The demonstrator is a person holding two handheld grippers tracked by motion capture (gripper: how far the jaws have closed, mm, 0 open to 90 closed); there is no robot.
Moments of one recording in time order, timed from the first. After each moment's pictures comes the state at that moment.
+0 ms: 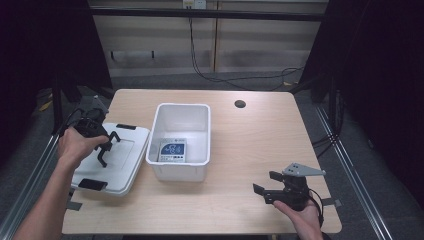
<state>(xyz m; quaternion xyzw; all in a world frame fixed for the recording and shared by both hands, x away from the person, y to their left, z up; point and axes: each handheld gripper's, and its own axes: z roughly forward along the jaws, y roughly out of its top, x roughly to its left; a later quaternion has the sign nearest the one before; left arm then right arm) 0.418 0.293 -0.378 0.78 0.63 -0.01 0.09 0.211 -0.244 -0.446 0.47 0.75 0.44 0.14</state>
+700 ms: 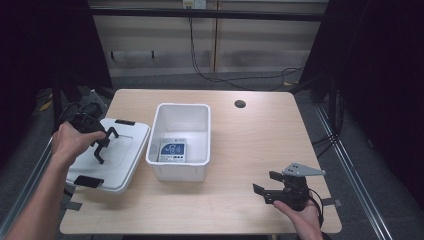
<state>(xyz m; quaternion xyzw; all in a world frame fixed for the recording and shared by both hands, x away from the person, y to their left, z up) 0.413 0.290 -0.353 0.79 0.61 0.00 0.09 0.212 -0.243 -0.446 0.47 0.75 0.44 0.14</state>
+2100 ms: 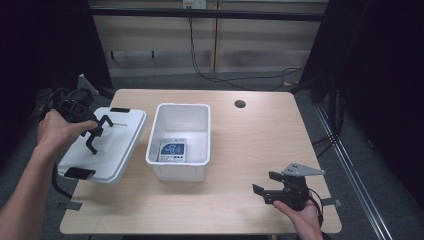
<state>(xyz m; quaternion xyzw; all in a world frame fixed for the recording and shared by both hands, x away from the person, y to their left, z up) 0.403 0.291 -0.299 0.79 0.60 0.02 0.12 0.213 -0.243 -0.447 0.47 0.75 0.44 0.14</state>
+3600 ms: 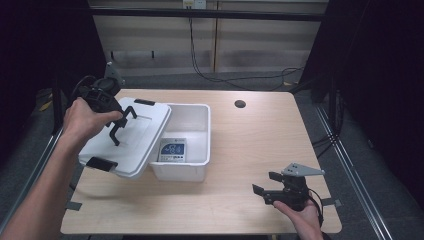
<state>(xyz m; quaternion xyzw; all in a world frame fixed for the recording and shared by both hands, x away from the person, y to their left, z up) 0.406 0.220 -0.270 0.82 0.56 0.03 0.13 0.212 -0.243 -0.447 0.47 0.75 0.44 0.14</state>
